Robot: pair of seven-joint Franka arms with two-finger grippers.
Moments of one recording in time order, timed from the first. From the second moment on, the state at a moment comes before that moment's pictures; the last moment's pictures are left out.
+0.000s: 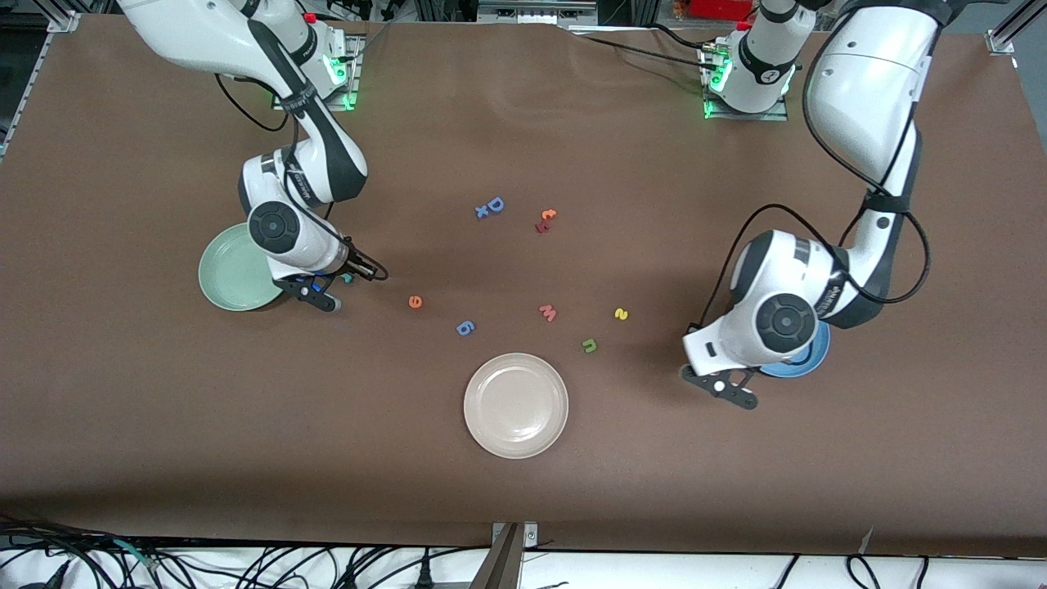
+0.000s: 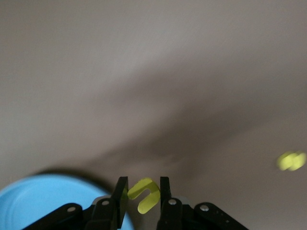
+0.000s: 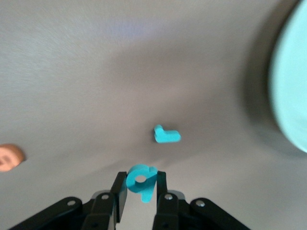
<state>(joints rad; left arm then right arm) -0.15 0.69 -0.10 -1.52 0.12 2.04 0.13 0.19 0.39 0.15 -2.05 -0.02 2.21 0.80</state>
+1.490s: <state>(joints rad) -0.22 0.62 -0.28 -1.67 0.12 2.20 -0.19 0.13 0.48 -0.22 -1.95 -0.02 2.05 0.10</state>
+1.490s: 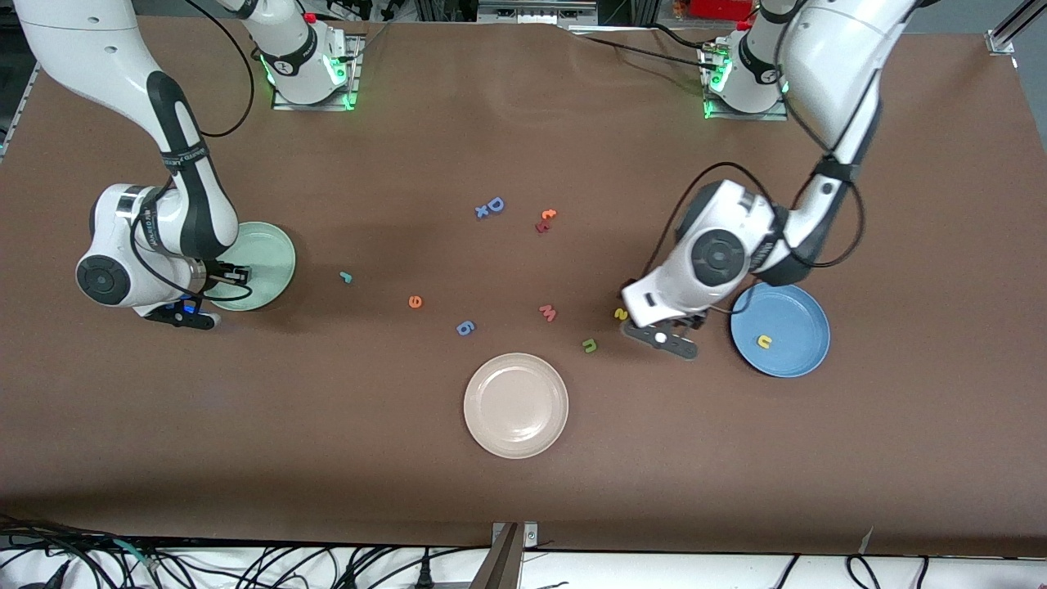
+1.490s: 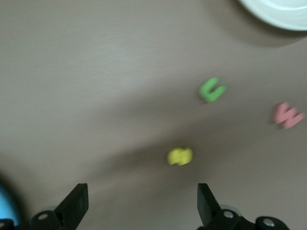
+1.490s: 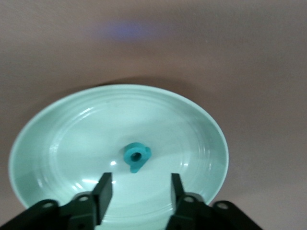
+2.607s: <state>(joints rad) -0.26 0.75 -0.28 -1.68 0.22 2.31 -0.39 0.17 0.48 0.04 -1.92 0.06 2.07 0.57</state>
